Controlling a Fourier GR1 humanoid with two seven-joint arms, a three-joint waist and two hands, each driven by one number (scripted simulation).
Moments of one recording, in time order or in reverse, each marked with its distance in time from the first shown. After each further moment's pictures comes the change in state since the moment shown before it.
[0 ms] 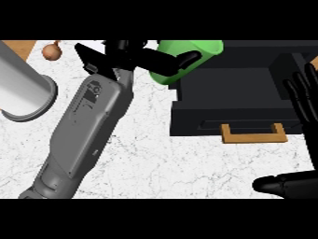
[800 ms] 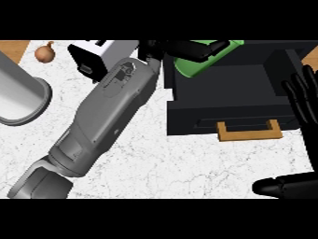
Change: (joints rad) left arm -0.251 -0.001 -0.140 0.447 0.194 0.129 -0.135; right arm 0.009 0.001 0.002 0.007 0.000 0.019 -0.026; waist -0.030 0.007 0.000
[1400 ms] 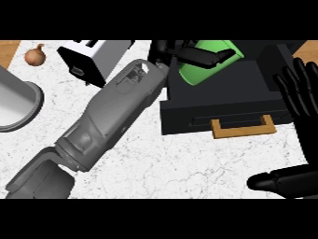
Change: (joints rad) left arm -0.091 0.000 -0.210 0.195 0.143 0.056 -0.044; right arm -0.058 -0.002 0.014 0.033 -0.013 0.011 0.009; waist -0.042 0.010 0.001
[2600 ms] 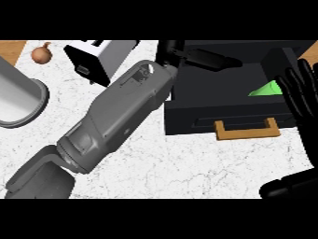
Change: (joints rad) left arm -0.013 0.000 -0.090 -0.058 0.214 -0.006 -0.114; right arm 0.004 -0.004 -0.033 0.006 -0.128 0.051 0.004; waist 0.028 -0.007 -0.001
